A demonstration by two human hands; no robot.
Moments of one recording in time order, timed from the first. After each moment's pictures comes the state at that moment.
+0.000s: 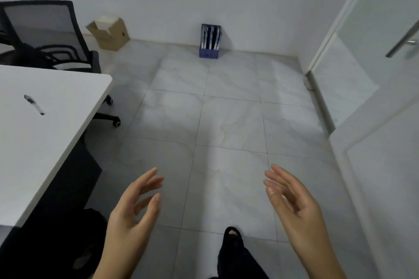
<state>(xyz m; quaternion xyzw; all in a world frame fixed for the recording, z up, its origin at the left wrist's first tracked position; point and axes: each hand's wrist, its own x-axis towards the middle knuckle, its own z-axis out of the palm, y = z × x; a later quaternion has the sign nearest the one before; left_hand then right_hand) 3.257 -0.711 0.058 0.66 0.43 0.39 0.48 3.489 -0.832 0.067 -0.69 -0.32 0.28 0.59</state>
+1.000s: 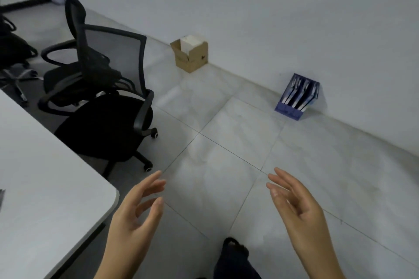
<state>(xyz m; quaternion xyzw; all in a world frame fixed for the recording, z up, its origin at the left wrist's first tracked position) 3.444 -0.144 0.070 0.54 0.58 0.48 0.37 3.705 -0.139 0.080 -0.61 -0.48 0.41 0.49</state>
